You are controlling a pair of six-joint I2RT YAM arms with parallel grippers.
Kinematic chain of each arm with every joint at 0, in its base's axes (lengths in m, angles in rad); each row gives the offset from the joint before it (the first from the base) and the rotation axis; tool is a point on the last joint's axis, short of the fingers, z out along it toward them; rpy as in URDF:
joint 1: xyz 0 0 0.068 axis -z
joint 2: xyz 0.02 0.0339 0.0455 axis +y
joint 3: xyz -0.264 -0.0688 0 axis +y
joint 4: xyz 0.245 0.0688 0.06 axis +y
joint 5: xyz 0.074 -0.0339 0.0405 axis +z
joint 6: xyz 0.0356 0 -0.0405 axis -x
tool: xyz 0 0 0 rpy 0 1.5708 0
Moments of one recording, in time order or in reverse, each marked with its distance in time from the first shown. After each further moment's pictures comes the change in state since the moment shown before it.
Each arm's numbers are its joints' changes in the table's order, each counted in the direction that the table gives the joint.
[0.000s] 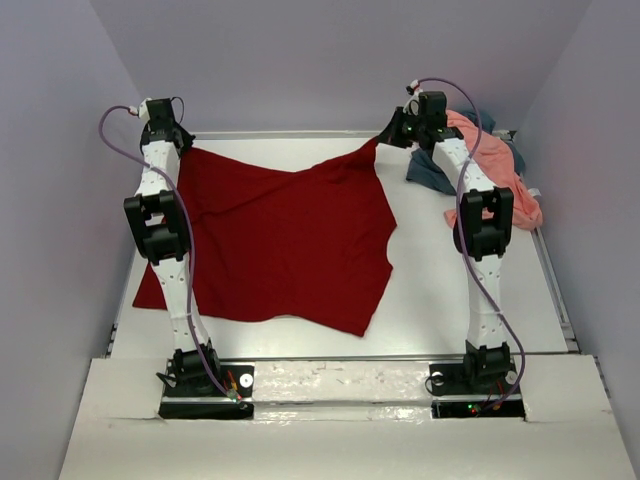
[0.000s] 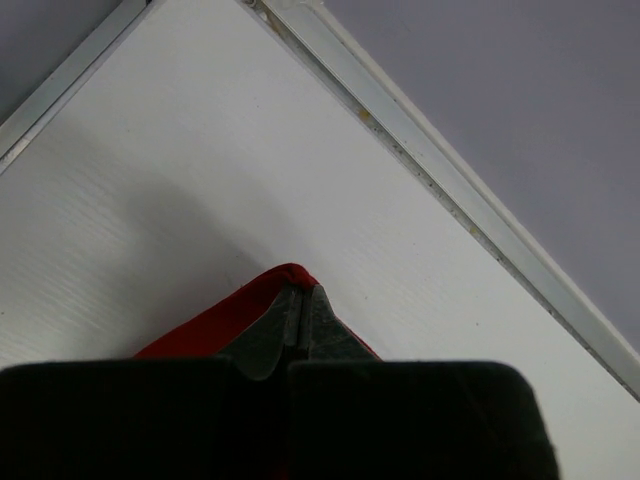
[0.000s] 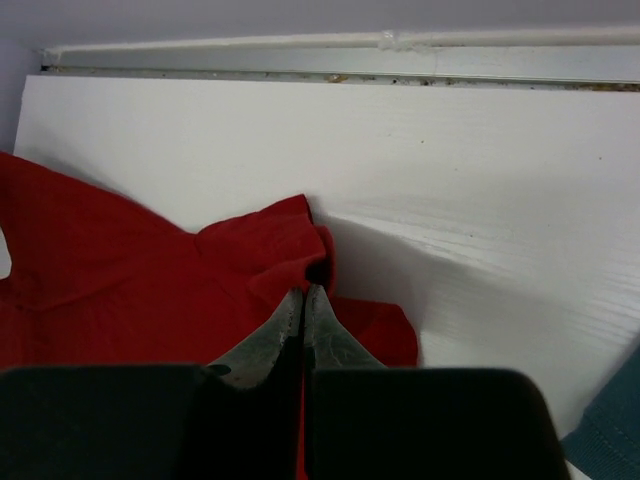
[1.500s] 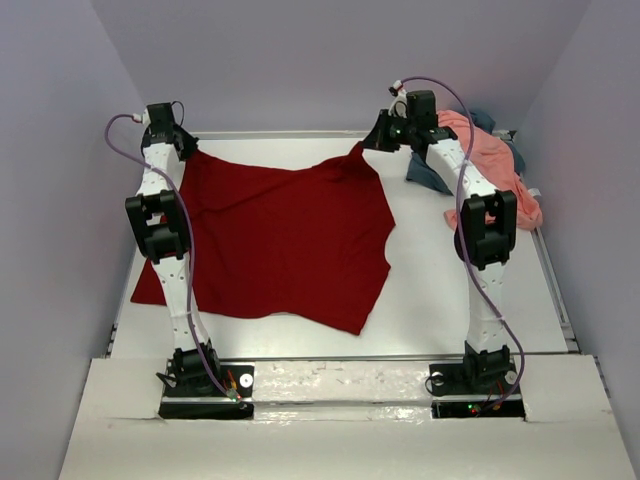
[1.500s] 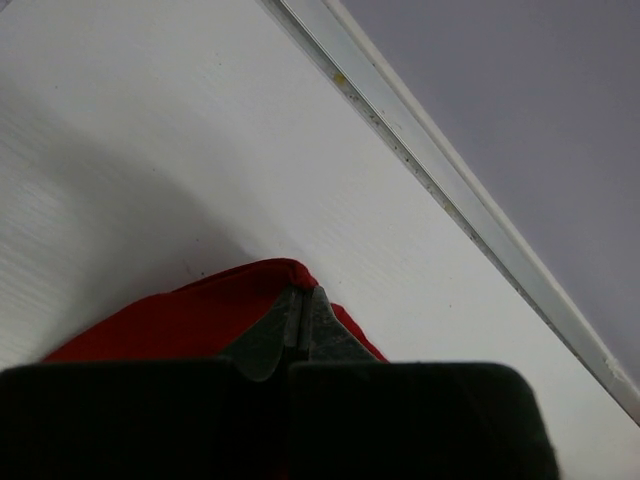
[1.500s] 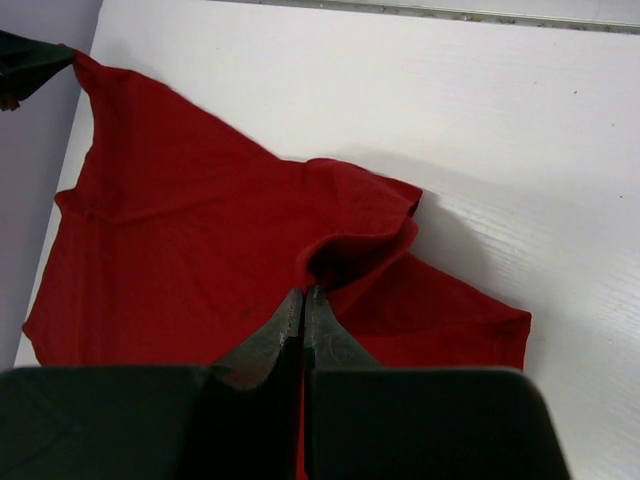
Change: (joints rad) left arm -0.007 0.049 -0.037 0.013 -0.111 0.080; right arm -0.074 -0.155 0.136 0.027 0.072 0.022
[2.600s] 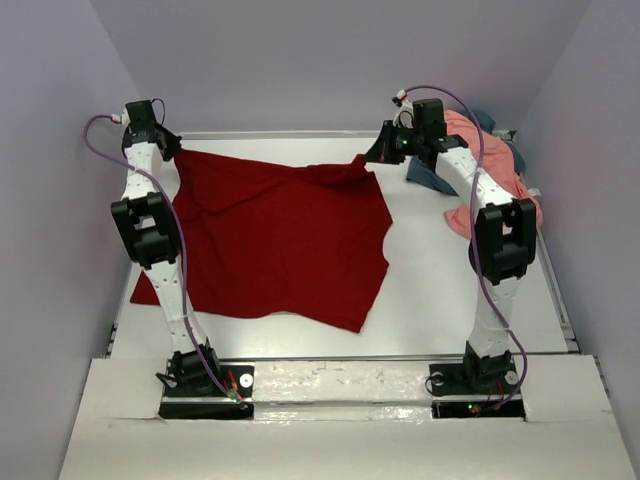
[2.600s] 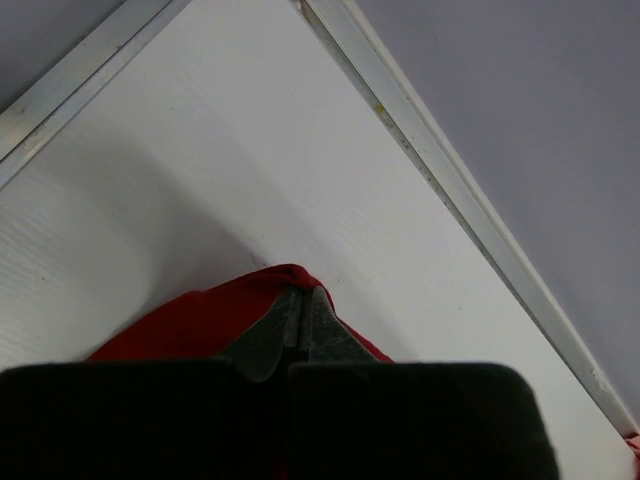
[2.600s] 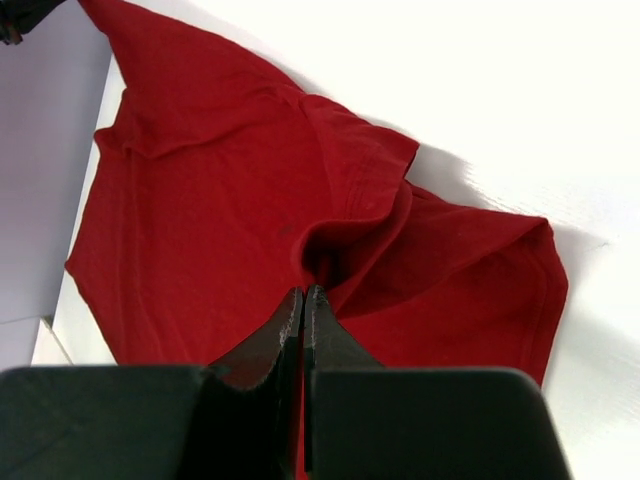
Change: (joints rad) left arm -0.066 -0.092 0.055 0.036 -0.002 0.002; right arm -0.011 -0.211 0.260 0.000 0.068 0.000
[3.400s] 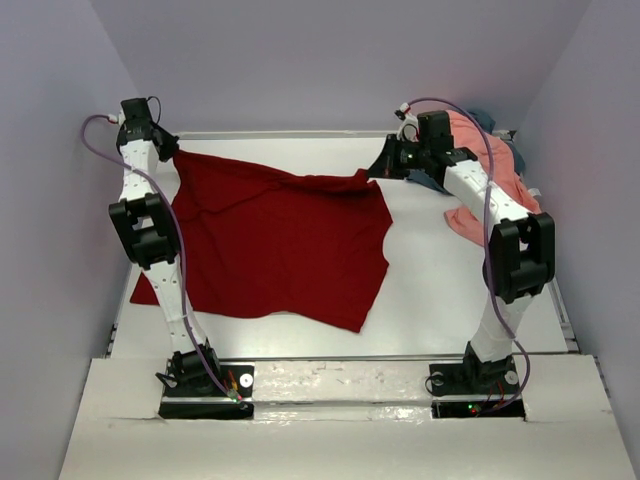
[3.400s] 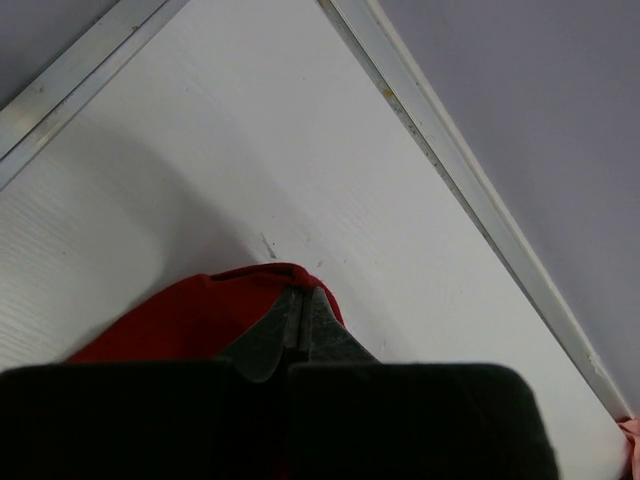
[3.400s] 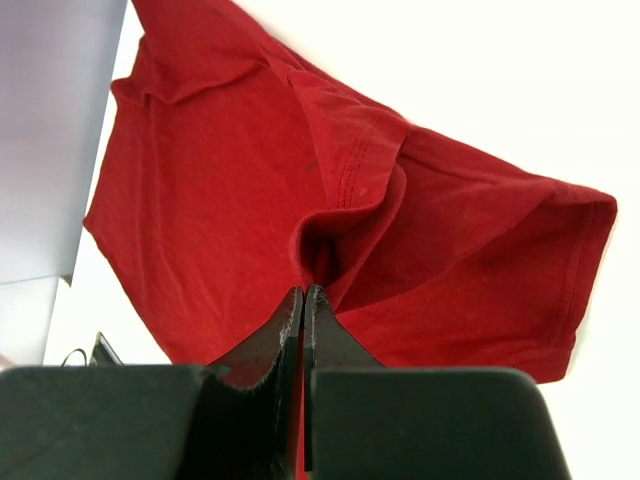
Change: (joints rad) left arm -0.011 0.000 -0.048 0.100 -0.022 -0.003; right arm -0.016 -0.190 0.234 0.002 0.018 -0.003
